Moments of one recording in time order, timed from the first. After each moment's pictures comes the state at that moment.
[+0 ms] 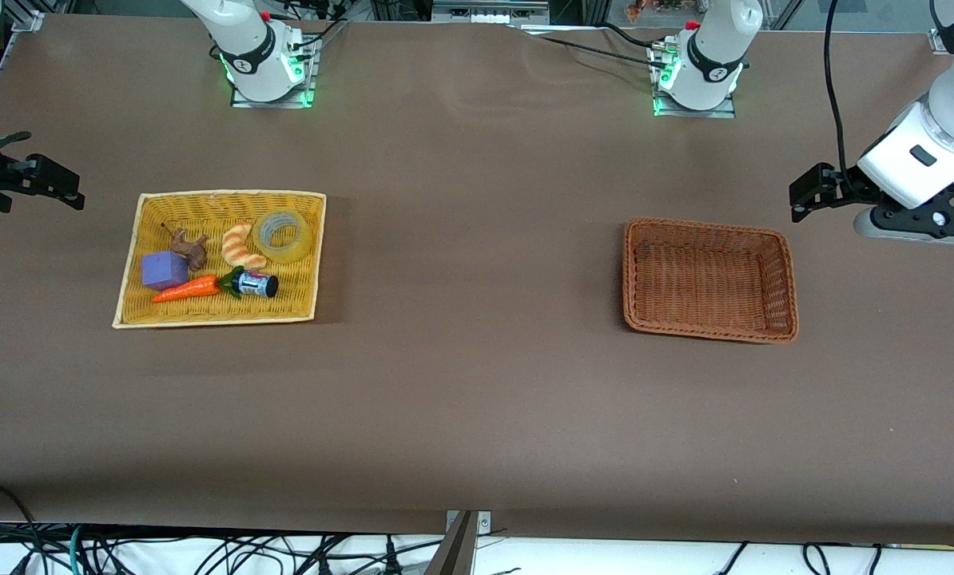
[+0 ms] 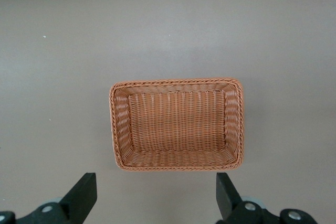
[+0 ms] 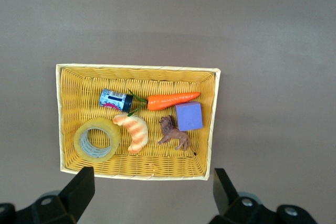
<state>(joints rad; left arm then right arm) -0.11 0.09 -0.01 -1.49 0.05 1.56 -0.02 -0.06 0.03 0.01 -1.62 -0.05 1.63 -0.13</state>
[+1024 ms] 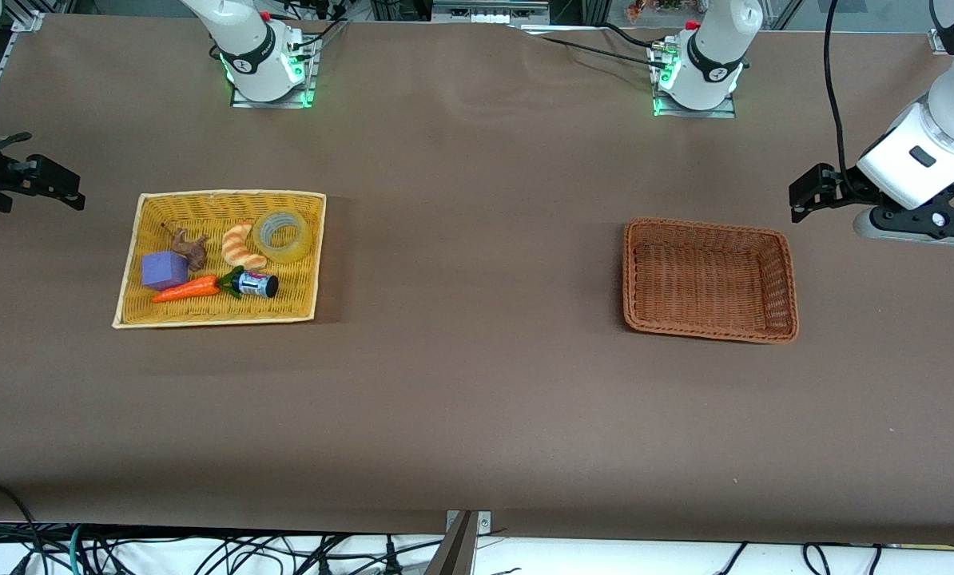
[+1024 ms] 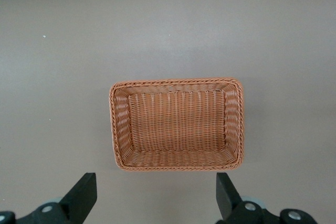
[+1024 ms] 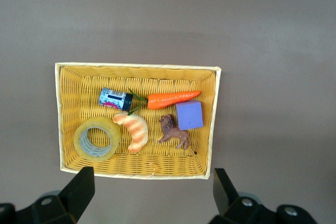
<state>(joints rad) -0.11 0.09 -0.01 -1.49 0.05 1.56 -0.02 -0.06 0.04 0.01 -1.63 -0.05 1.62 -0.13</state>
